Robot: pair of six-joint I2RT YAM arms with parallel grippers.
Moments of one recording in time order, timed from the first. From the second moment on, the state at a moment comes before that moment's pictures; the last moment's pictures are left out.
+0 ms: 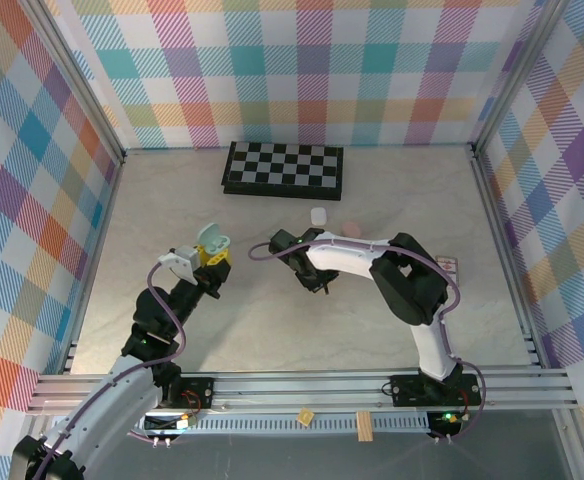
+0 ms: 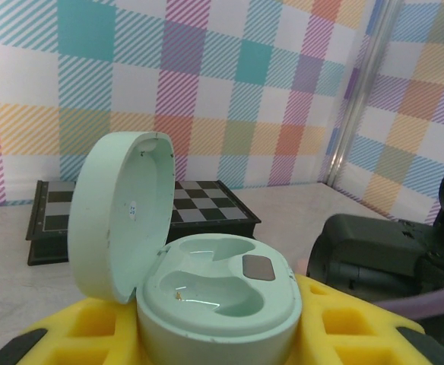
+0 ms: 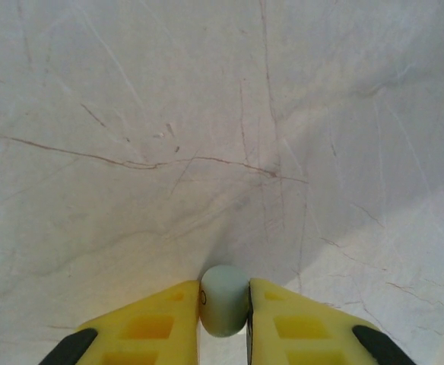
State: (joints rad) left arm -0.40 0.53 0.15 0.47 0.09 -0.18; right arm 0.88 2.03 1.40 -0.93 0.41 0.31
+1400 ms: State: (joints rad) left arm -0.70 1.30 0.35 0.96 0.17 0.01; right arm 0.47 1.30 1.02 -0.47 -0.62 0.78
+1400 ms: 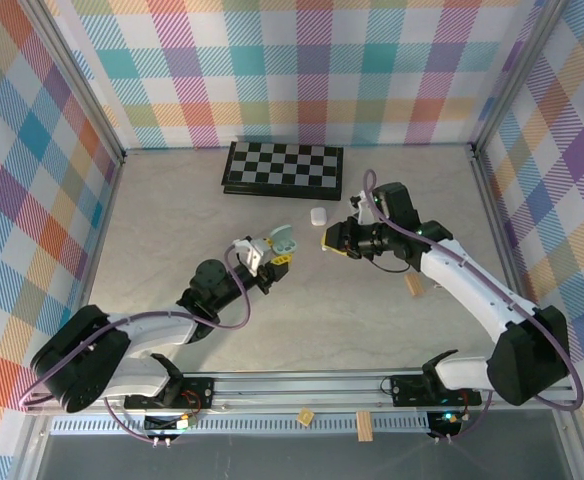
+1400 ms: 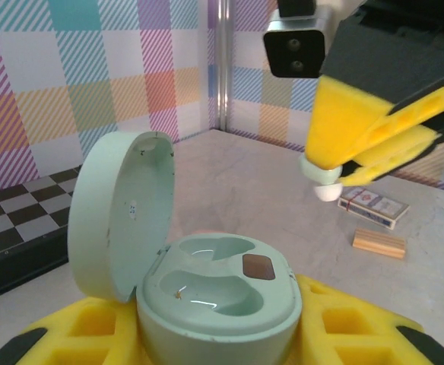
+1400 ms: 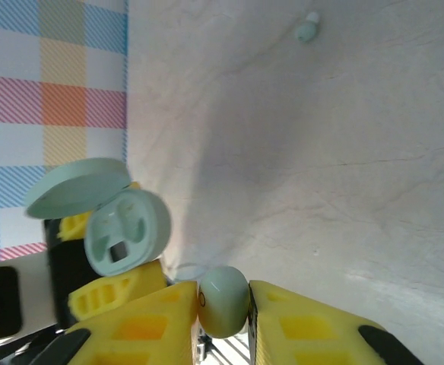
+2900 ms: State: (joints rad) left arm -0.81 1.45 0.49 1.03 0.16 0.11; right arm 0.51 1.33 1.11 -0.44 -0.79 1.04
